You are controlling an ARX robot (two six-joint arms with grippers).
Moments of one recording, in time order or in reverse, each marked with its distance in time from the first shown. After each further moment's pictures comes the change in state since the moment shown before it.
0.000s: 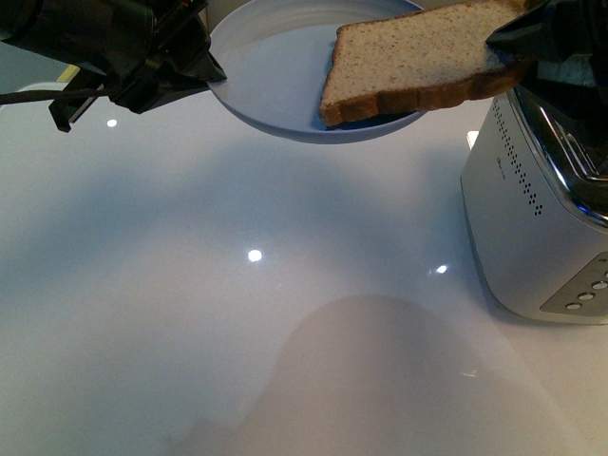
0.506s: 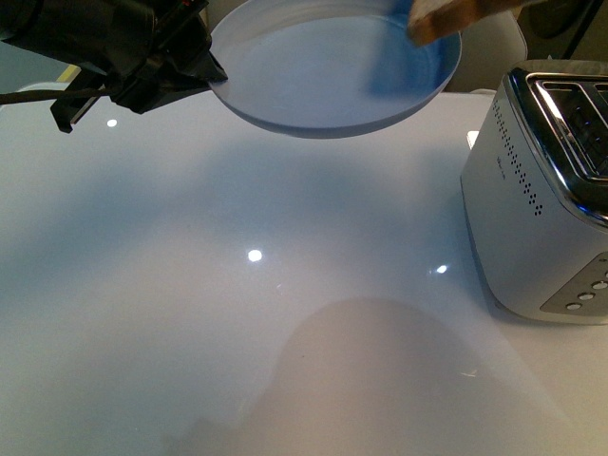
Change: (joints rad) left arm 0.000 0.000 0.000 0.000 0.002 -0.007; right arm -0.103 -0.286 0.001 -0.120 -0.014 -0.066
